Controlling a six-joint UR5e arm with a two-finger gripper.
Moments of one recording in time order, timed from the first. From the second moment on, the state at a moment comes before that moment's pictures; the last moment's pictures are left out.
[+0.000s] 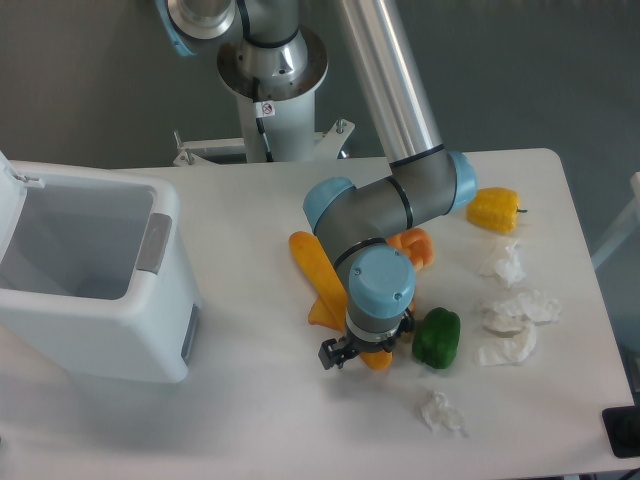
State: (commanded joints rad) arm 2.44 -2.20 -1.52 -1.01 1.58 0.01
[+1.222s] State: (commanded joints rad) arm 2.44 -2.17 -1.52 -1.02 1.63 0.02
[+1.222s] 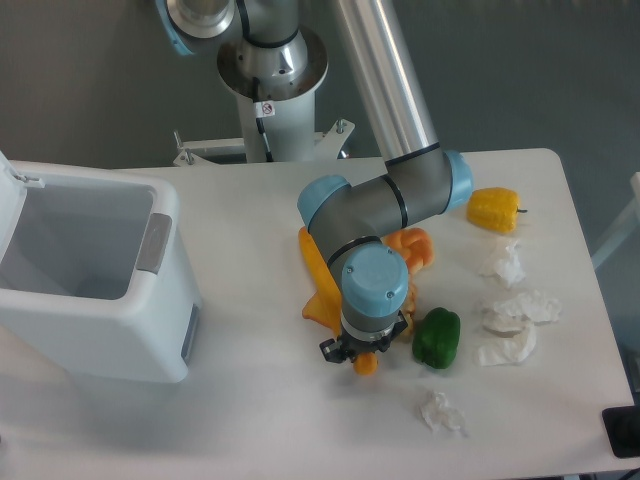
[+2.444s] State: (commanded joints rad) arm 2.41 -1.85 -1.51 -1.06 1.67 0.50
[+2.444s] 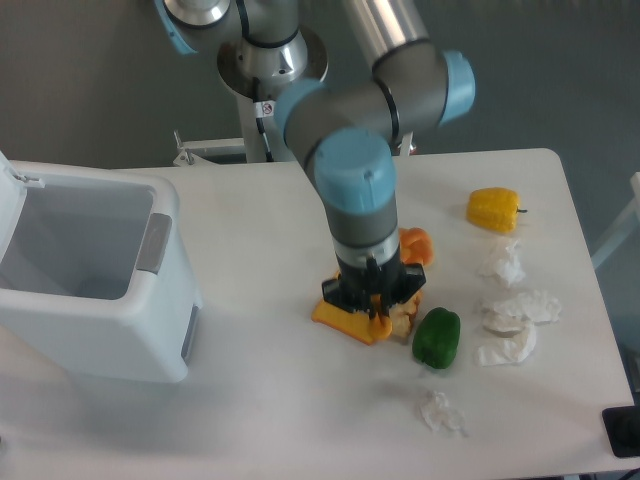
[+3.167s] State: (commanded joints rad) arm 2.37 -1.77 -1.51 -1.09 1.58 0.72
